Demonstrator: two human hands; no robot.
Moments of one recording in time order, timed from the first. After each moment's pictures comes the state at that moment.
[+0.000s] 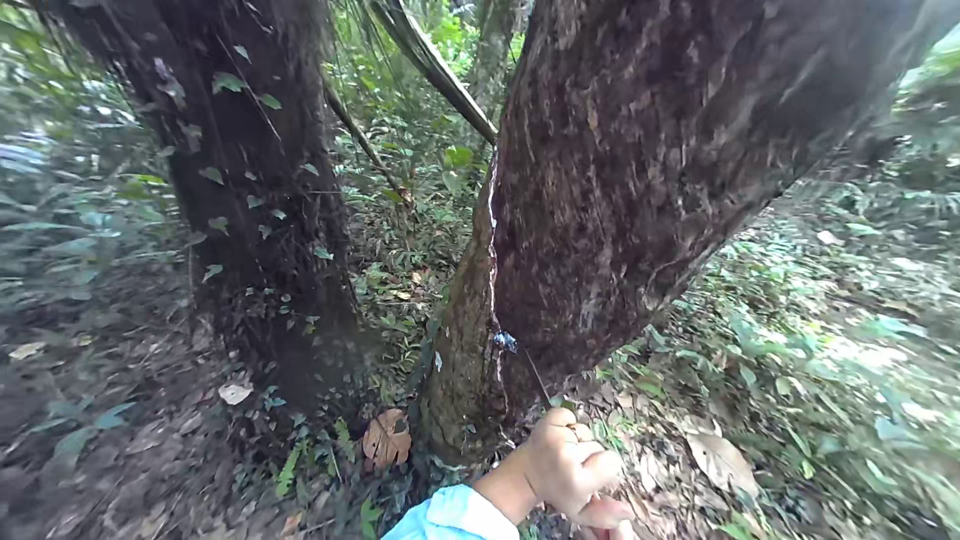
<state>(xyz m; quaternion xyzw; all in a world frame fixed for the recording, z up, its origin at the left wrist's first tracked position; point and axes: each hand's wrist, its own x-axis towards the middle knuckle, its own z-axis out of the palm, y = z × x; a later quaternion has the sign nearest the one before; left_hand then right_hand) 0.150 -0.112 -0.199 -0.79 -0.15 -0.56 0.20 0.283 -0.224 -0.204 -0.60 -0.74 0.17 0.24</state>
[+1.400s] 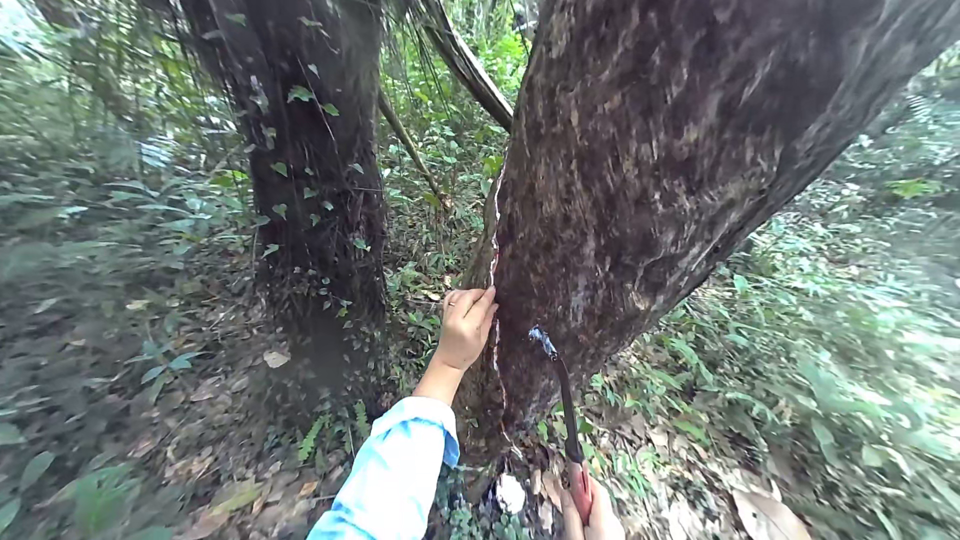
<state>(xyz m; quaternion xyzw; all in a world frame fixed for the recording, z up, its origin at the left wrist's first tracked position) 0.055 -0.038 -0.159 -0.61 -0.41 -0.59 0.31 0.306 -0.188 -0.275 -0.52 -0.72 0.15 0.43</state>
